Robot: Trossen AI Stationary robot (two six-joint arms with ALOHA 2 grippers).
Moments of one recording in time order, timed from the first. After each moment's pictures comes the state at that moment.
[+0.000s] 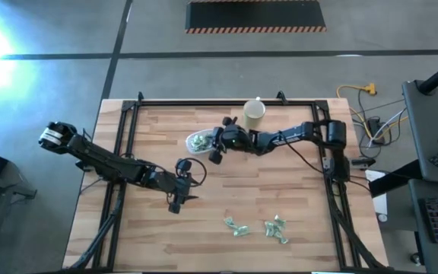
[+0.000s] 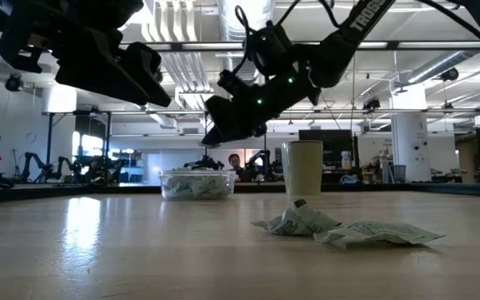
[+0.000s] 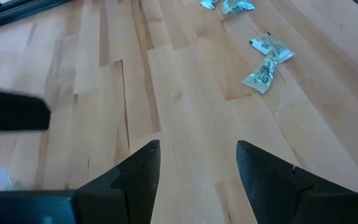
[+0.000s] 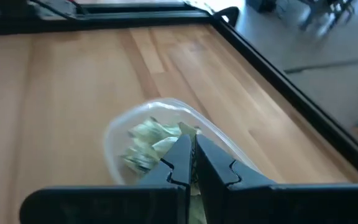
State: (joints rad) left arm -0.33 1.25 0.63 0.02 -0.22 0.08; right arm -0.18 1.99 1.15 0.40 0.21 0.00
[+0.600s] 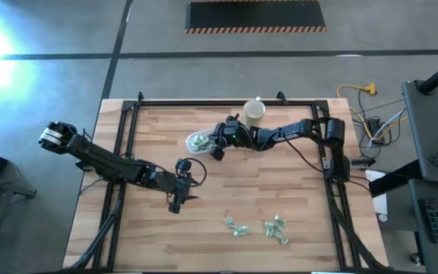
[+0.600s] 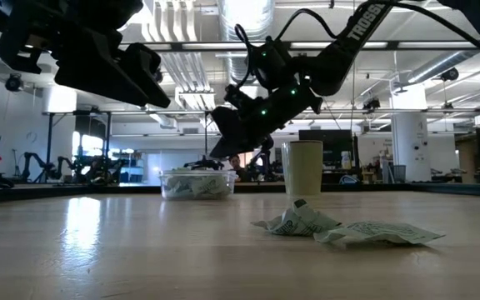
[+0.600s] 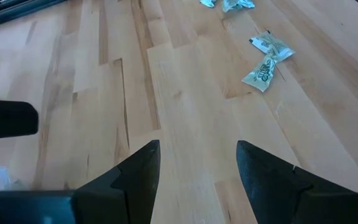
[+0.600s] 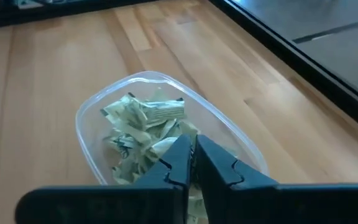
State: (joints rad) left arm -0.33 1.25 0.63 0.01 -0.22 0.08; right arm -0.24 2.01 1.14 0.37 0.15 0.11
